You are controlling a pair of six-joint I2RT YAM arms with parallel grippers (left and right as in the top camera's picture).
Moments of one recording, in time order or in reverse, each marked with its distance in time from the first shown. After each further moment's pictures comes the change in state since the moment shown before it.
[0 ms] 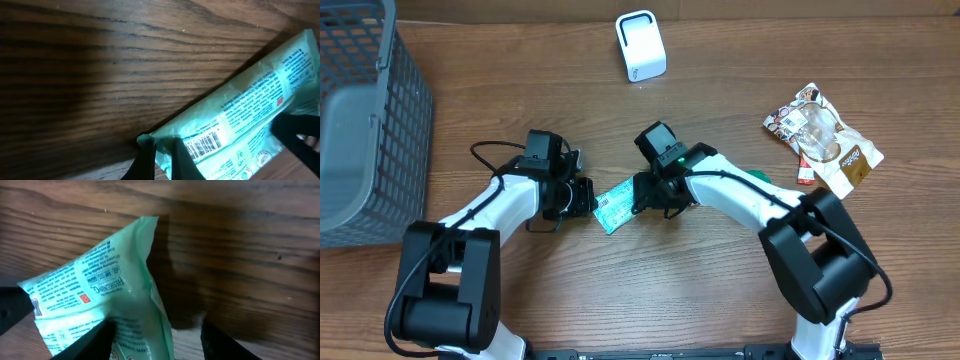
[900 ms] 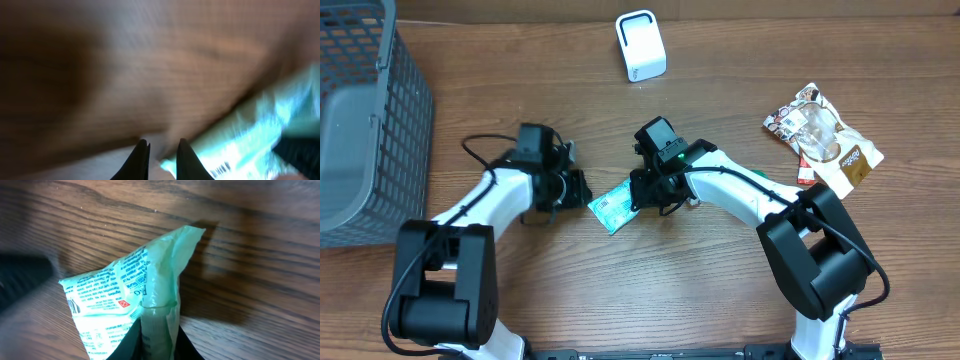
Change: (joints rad) left arm 0.057 0.009 0.058 -0.012 -0.029 0.030; right arm -0.012 0.009 0.024 0.024 -0.119 -0.071
